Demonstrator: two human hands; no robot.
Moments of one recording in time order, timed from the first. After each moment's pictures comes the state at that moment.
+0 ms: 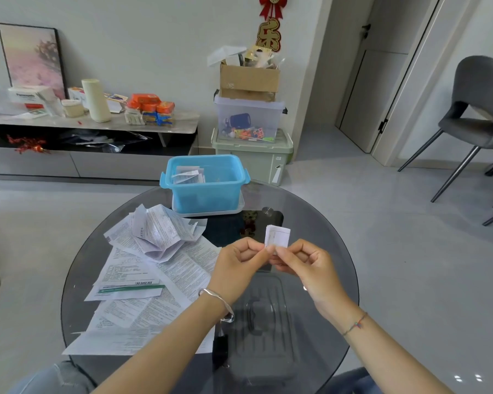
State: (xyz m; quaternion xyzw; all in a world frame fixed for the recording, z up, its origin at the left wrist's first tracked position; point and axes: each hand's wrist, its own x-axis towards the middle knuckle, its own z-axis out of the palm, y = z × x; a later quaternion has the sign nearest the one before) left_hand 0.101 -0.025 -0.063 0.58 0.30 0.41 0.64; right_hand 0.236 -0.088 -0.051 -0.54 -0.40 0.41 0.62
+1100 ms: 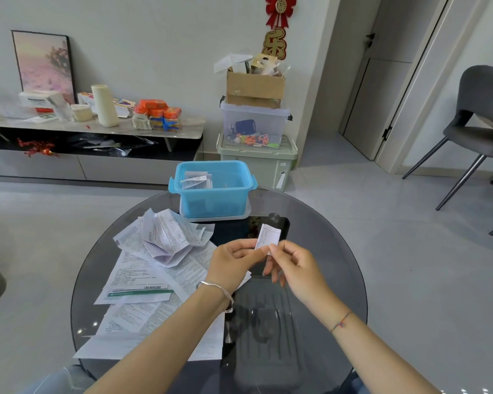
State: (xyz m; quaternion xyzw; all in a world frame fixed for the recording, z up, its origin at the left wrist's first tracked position) left_hand 0.090 -0.007 -0.058 0.51 0.38 0.40 0.66; right_hand 0.221 -0.060 -0.060 -0.59 -0.51 0.36 0.52
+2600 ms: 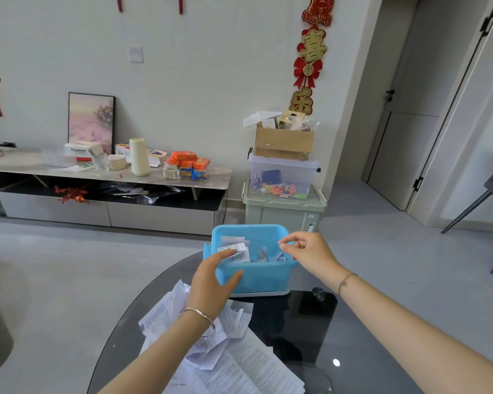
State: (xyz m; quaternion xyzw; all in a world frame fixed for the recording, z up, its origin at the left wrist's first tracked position) left_hand 0.023 0.166 -0.063 0.70 0.47 0.45 0.29; right_hand 0.235 0.145 0.007 -0.69 -0.55 0.23 0.40
